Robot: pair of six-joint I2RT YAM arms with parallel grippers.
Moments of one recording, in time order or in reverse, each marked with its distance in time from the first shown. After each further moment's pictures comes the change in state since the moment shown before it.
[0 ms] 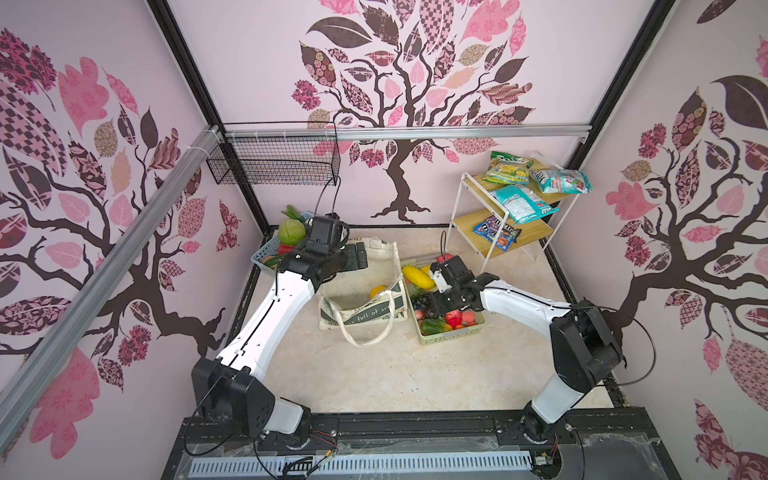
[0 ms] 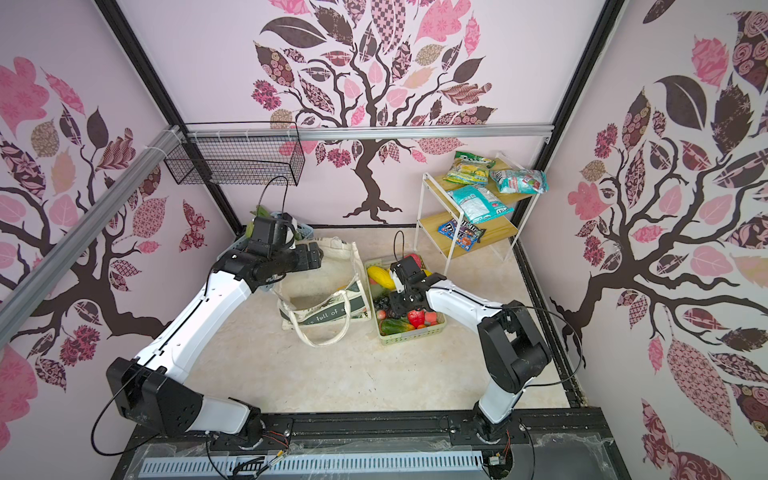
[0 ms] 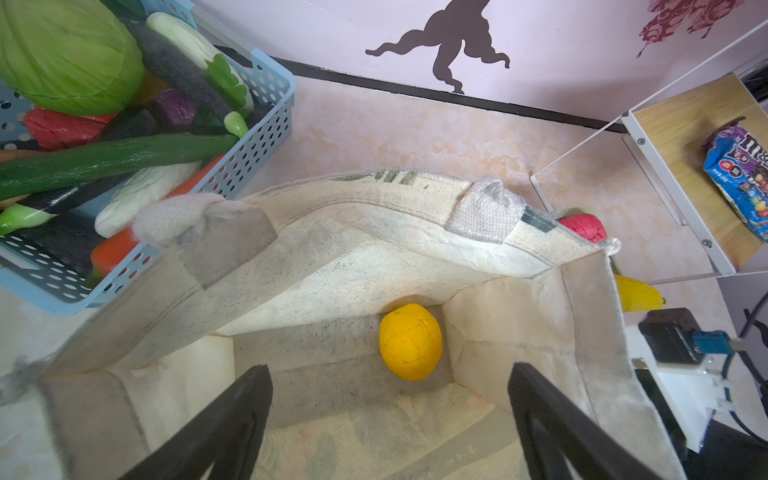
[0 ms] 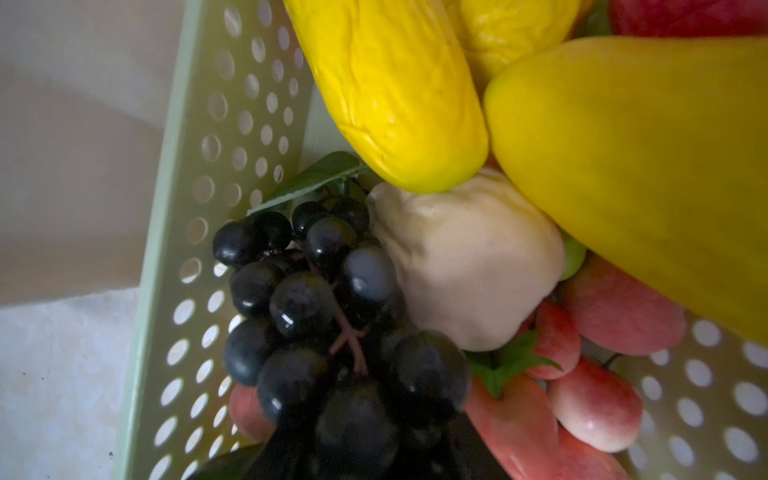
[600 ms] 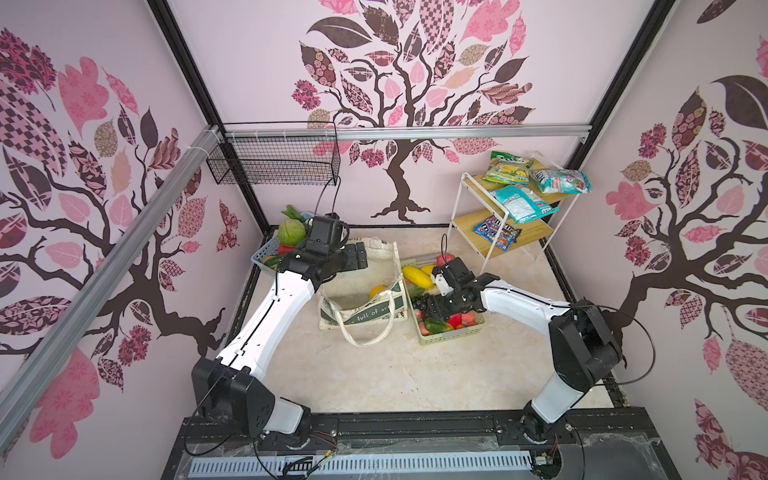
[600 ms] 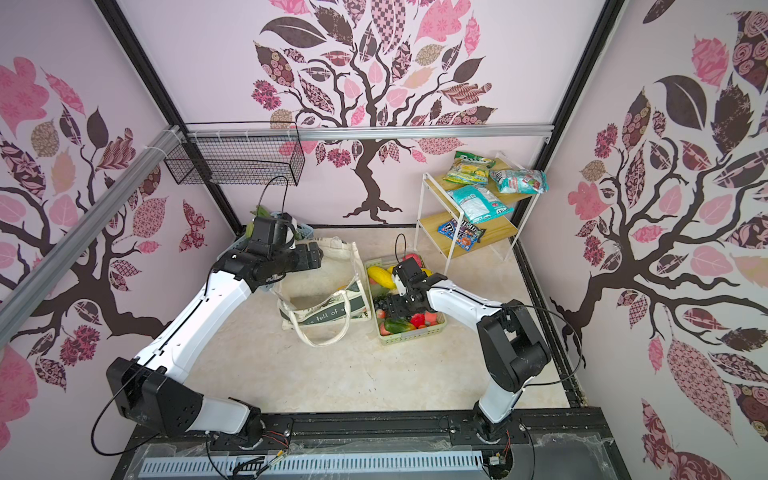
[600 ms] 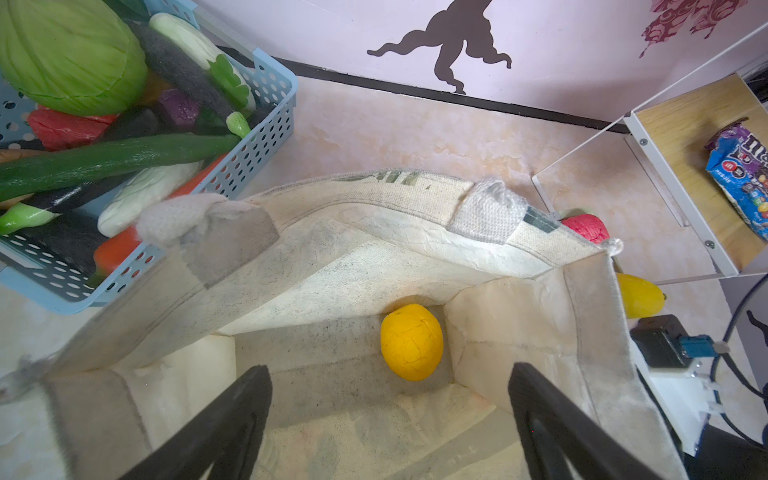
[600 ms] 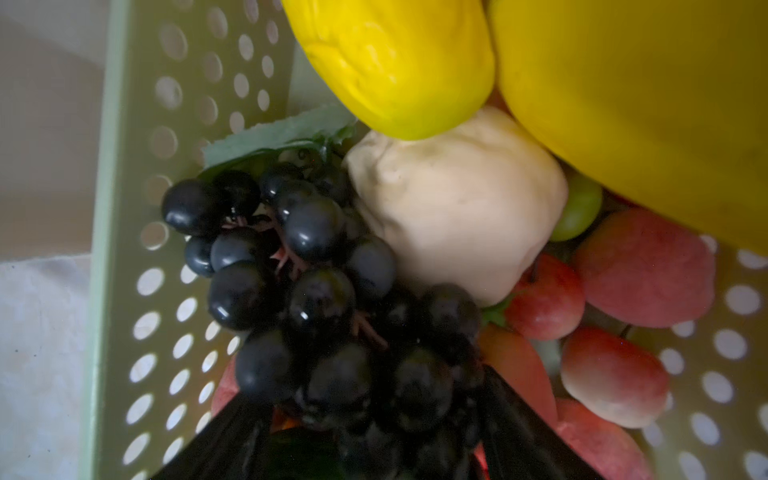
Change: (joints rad) left arm 0.000 0.000 0.001 -0.004 -0.005 -0.001; right arm -0.007 0.037 0.004 -0.045 -0.022 0.000
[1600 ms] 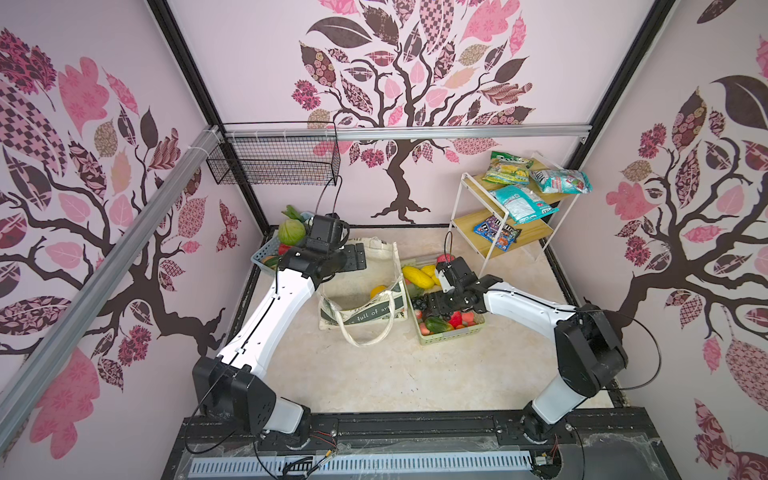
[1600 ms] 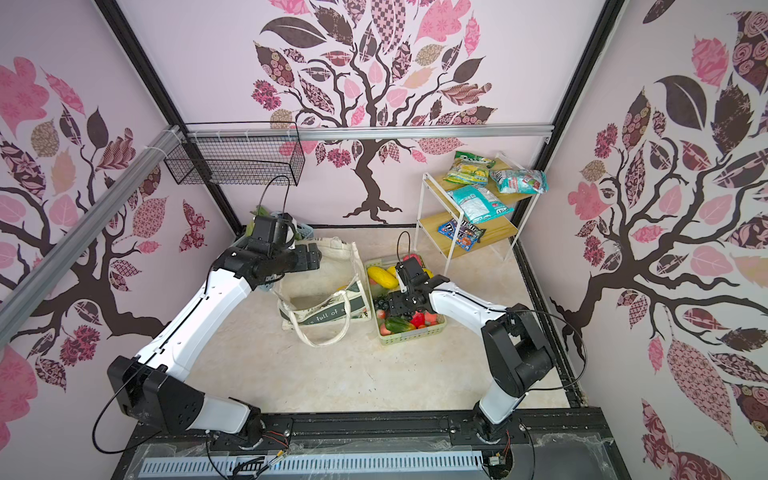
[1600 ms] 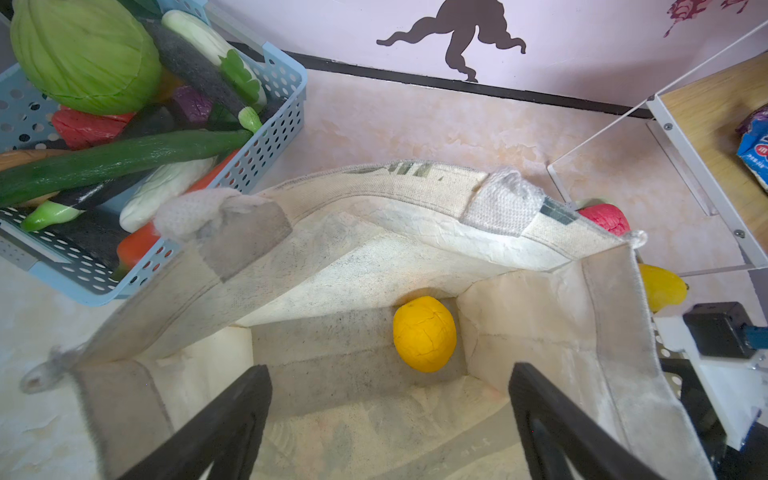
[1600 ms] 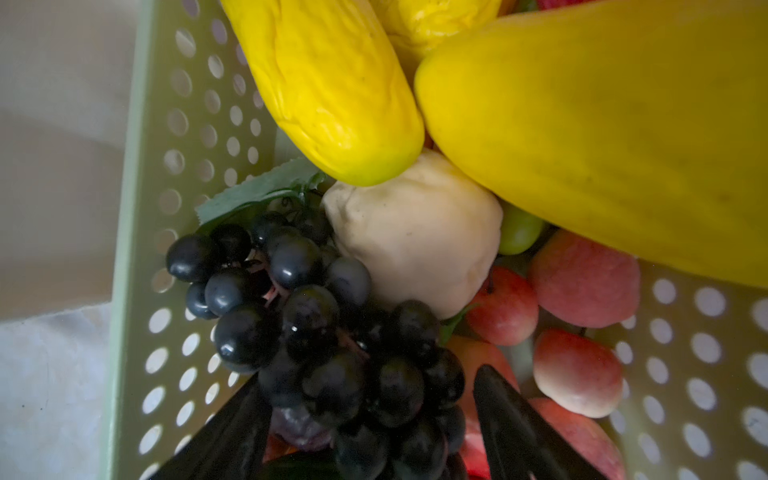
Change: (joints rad) left arm 0.000 0.013 0.025 -0.049 -0.021 0.026; right arm 0.000 -0.049 -0.030 0.058 0.058 0.076
